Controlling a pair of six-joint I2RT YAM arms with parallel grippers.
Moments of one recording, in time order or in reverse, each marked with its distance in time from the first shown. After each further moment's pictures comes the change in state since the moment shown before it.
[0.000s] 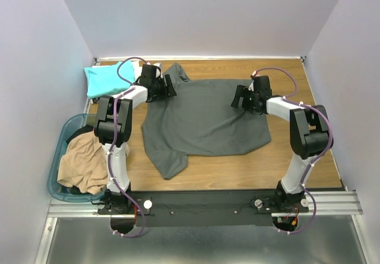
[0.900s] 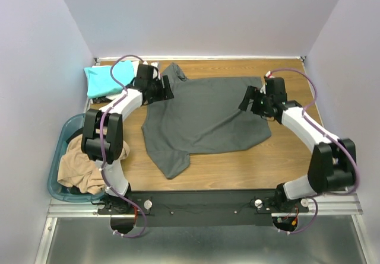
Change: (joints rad) left arm -0.023 -0.254 -0.112 -0.130 -0.044 0.041; right arm 0.000 -0.353 -0.067 -0.243 0.022 0.069
